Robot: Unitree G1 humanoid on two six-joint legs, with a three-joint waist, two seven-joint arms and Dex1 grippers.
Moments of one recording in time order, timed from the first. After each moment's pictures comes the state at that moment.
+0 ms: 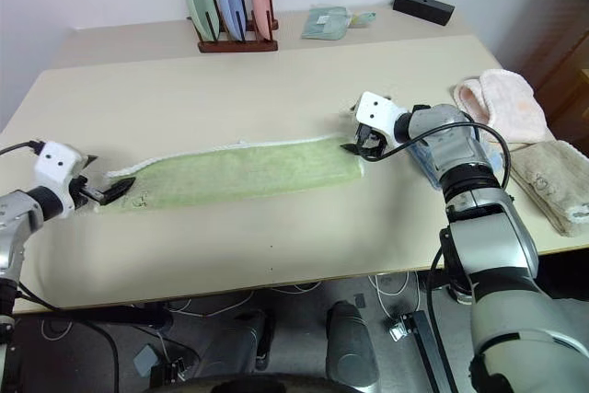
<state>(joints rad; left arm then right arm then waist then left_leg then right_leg) -0.25 0.80 0.32 0.37 -0.23 0.18 -0.70 -1.01 -0.61 0.21 0.95 -0.14 -0.31 0.96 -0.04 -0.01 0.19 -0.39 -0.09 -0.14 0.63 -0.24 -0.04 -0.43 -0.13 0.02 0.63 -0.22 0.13</state>
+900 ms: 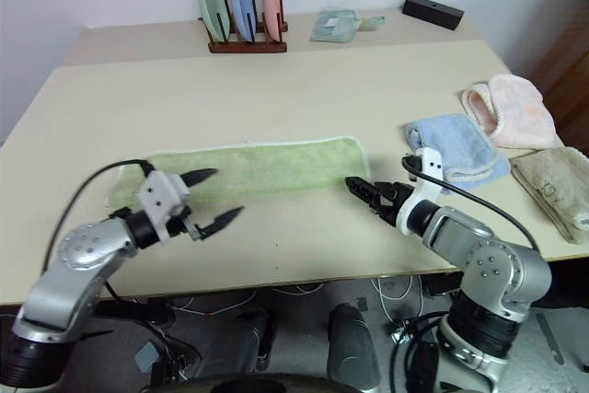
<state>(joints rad) -0.01 0.59 -0.07 -0.48 -0.27 0.28 -0.69 -0.34 -0.10 -0.62 -0.49 0.69 1.55 0.23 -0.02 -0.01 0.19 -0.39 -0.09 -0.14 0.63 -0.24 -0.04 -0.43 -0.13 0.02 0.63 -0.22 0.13</state>
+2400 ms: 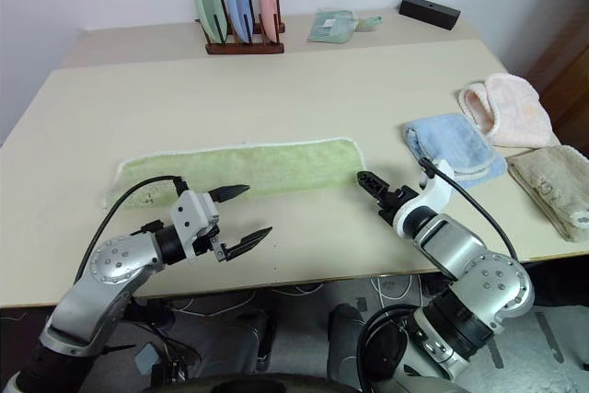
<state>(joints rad) 0.02 0.56 -0.13 -0.50 -0.25 0.25 -0.69 -0.40 0.07 -0.87 -0.48 0.87 1.60 -0.12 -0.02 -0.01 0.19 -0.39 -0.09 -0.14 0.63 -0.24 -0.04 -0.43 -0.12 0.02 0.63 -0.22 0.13</state>
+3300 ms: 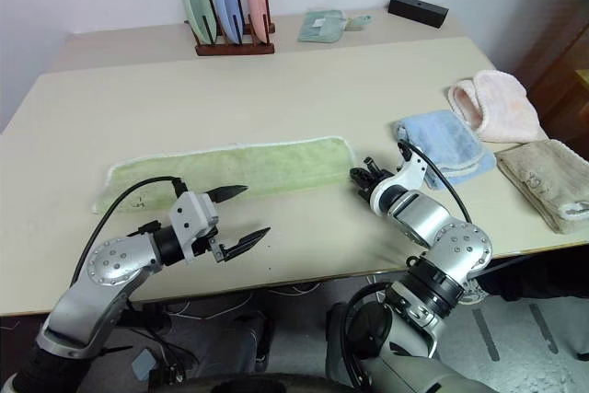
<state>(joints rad) 0.03 0.57 -0.13 -0.52 -0.23 0.26 -0.68 -0.55 0.12 -0.85 -0.21 0.93 1.44 -0.34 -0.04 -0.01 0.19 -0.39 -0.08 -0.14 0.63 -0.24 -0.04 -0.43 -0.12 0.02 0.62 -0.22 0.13</state>
